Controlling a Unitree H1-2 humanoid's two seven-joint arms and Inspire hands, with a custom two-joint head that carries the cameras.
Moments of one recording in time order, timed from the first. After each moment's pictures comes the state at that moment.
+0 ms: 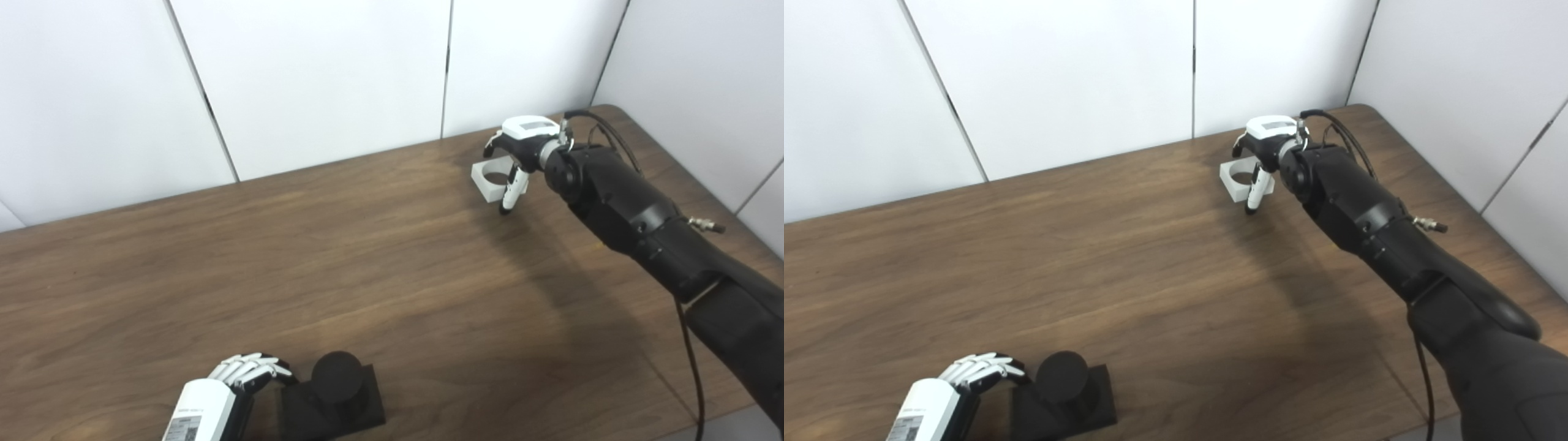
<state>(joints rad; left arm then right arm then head) 0.21 0.32 -0.33 -0.26 0.86 -0.17 0.02 -0.61 -0.67 0.39 0.32 -0.81 0.37 0.44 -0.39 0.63</state>
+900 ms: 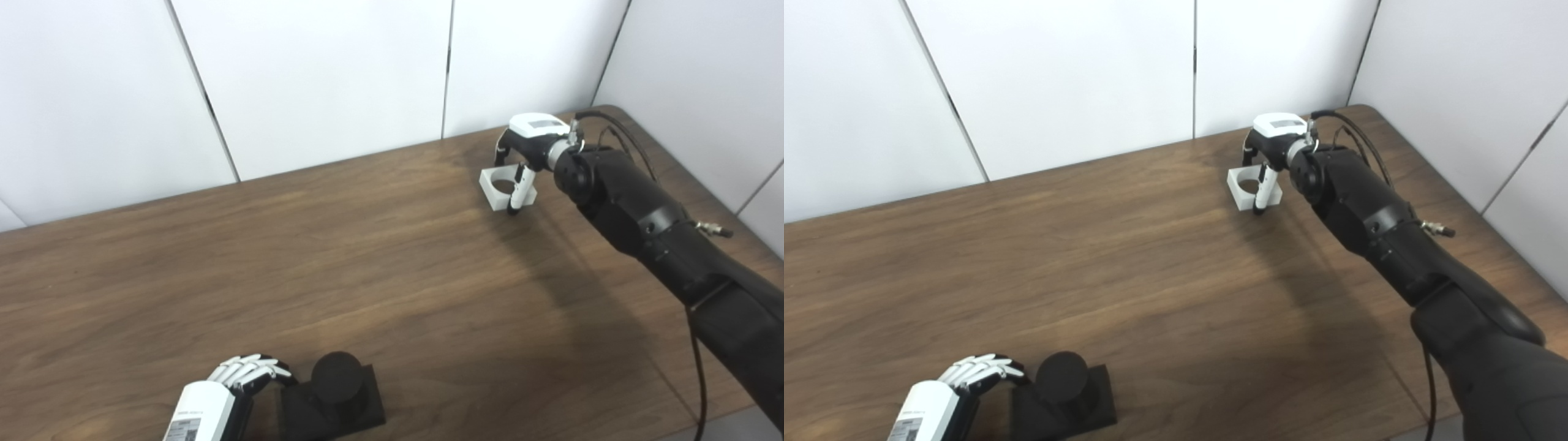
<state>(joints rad) 0.22 0.31 -0.33 -0.26 0.86 -0.17 0.02 -0.59 -0.67 0.33 0.35 -0.77 0.29 0.37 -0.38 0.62</state>
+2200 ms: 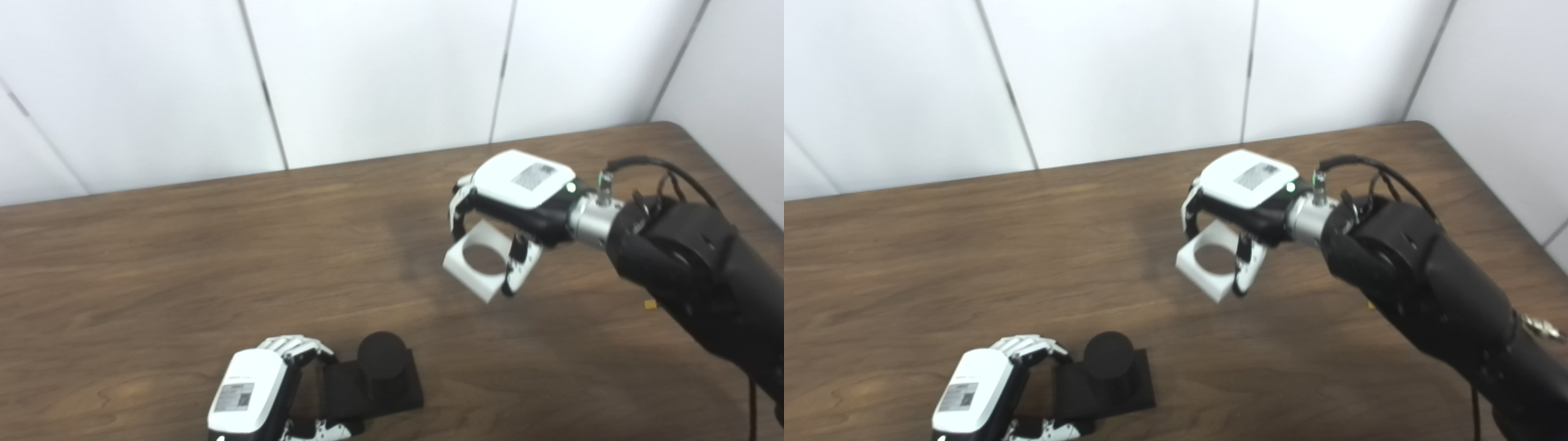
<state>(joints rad) 0.20 0.24 -0.38 -0.35 1.00 -0.03 -0.07 -0.39 -0.67 0.30 -0.67 -0.75 0.27 0.86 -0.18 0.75</state>
